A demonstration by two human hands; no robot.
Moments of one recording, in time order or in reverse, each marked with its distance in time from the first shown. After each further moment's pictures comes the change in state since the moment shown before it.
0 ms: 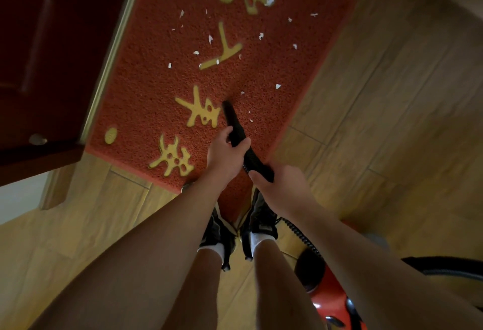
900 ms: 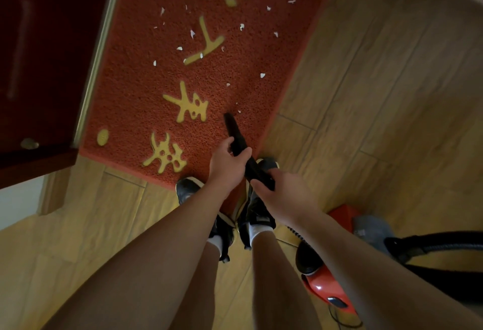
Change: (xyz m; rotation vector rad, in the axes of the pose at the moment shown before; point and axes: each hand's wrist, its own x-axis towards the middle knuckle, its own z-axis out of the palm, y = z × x) left_hand -0.031 -0.031 0.032 0.077 -0.044 -0.021; right_hand -0.043 0.036 0.011 0.005 0.024 0.066
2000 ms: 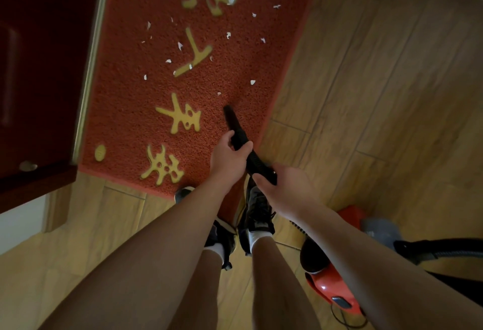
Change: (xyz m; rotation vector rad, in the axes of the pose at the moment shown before) left_hand 0.016 0.039 0.013 0.029 -0.003 0.034; right_hand 0.017 0.002 -0.030 0.034 0.017 0.043
